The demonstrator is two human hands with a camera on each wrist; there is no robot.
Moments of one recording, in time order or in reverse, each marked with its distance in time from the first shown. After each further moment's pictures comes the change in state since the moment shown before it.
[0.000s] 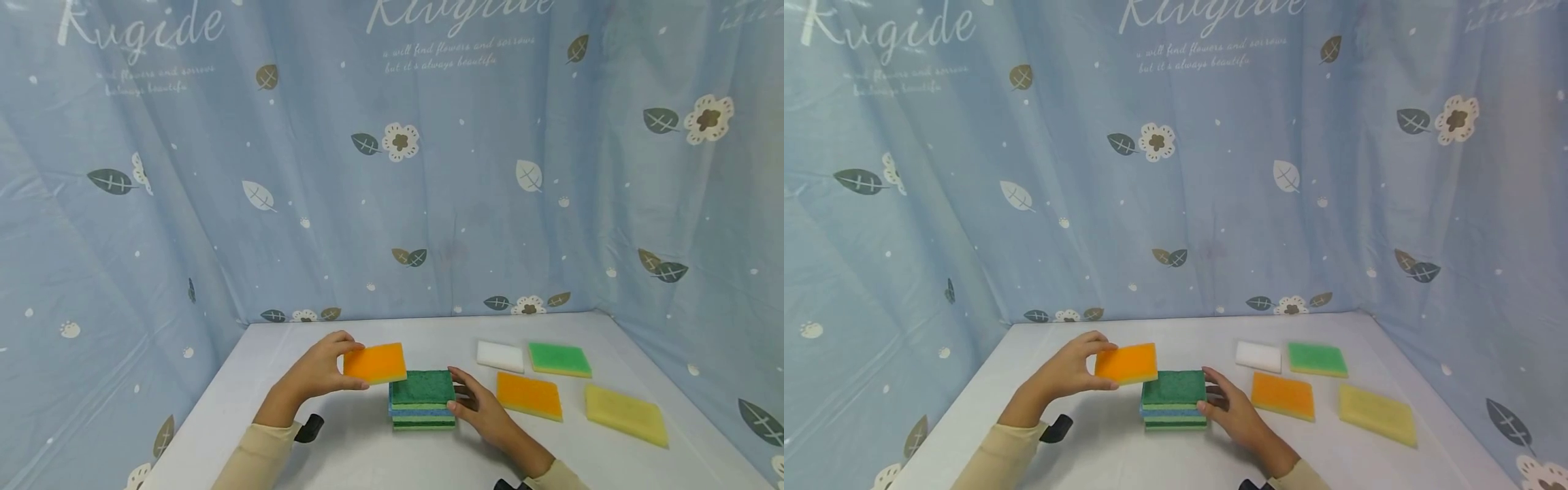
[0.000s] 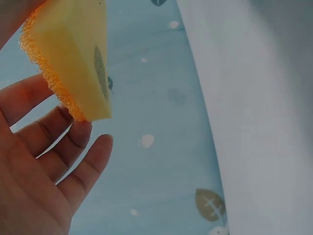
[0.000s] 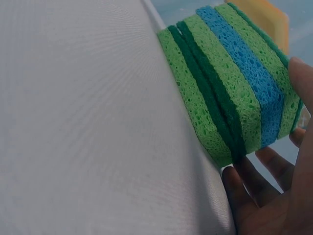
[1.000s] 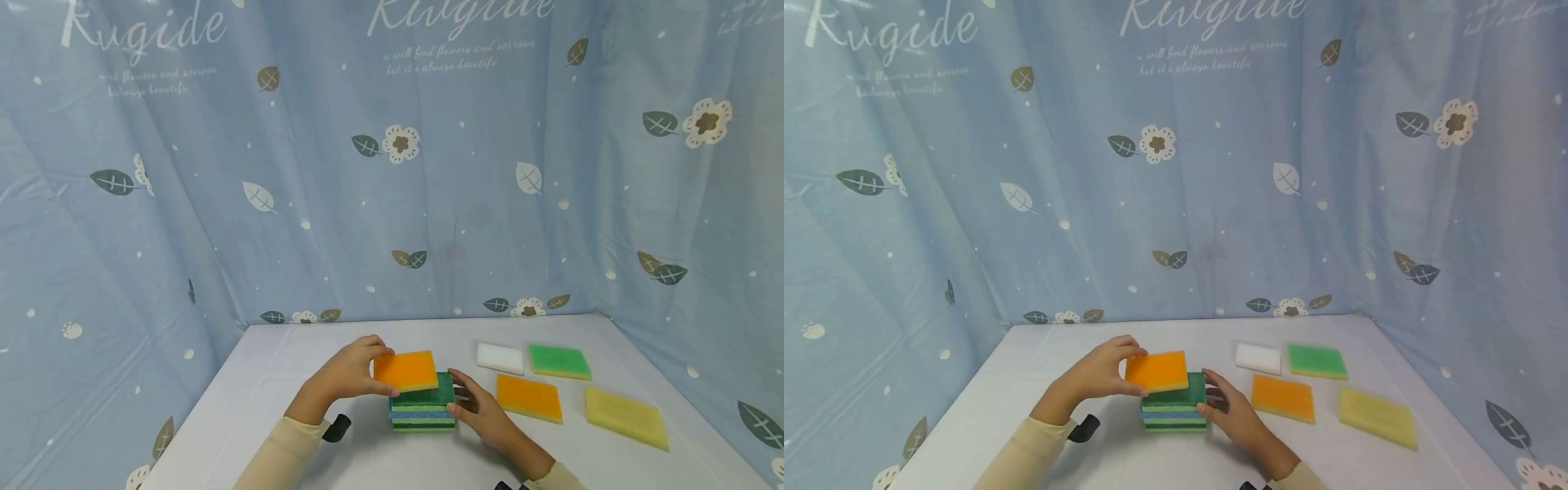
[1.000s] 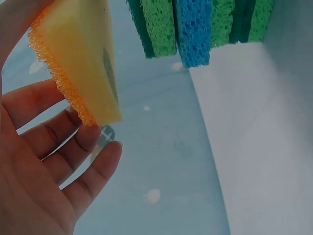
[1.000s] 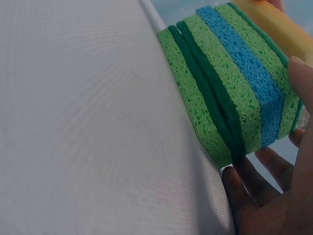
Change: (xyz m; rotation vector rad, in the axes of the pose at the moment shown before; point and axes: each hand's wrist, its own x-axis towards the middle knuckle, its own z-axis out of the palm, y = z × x) left_hand 0.029 0.029 0.027 0.074 -0.132 0.064; right_hand 0.001 0.003 0.001 -0.006 0.014 0.038
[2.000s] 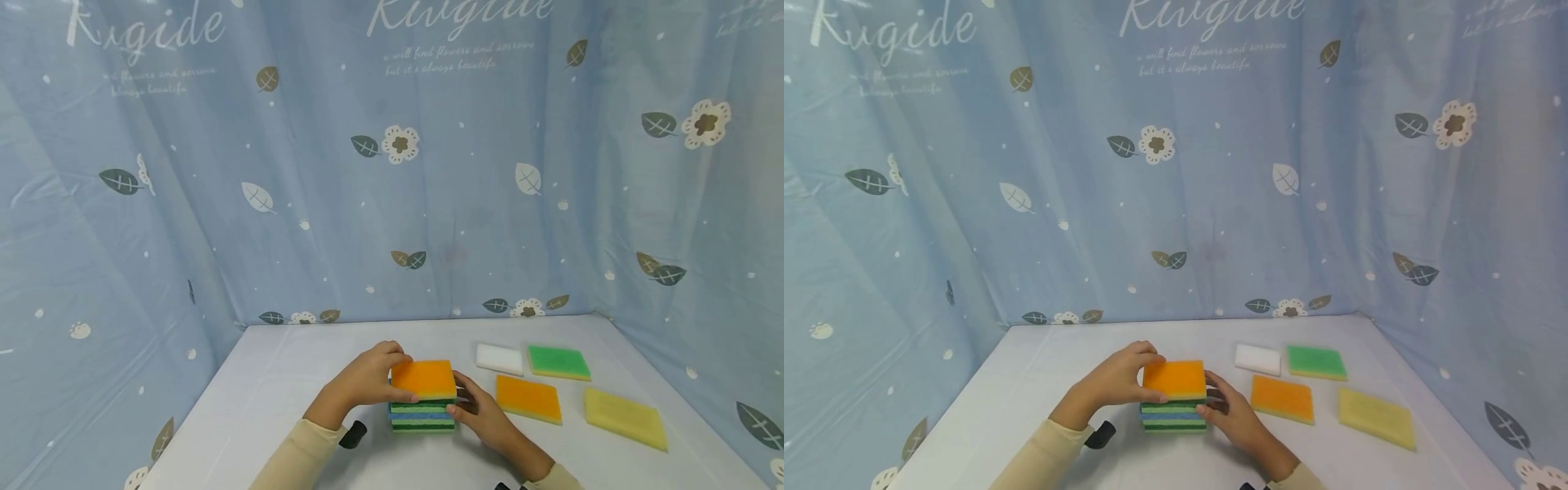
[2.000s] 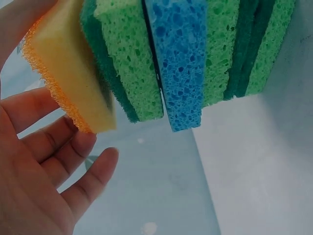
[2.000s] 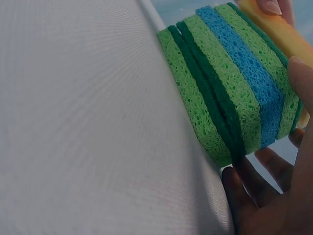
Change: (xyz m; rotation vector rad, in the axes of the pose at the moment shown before) left_hand 0.015 0.019 0.021 0.029 -0.005 0.078; right_hand -0.001 0.000 0.001 -0.009 0.011 0.025
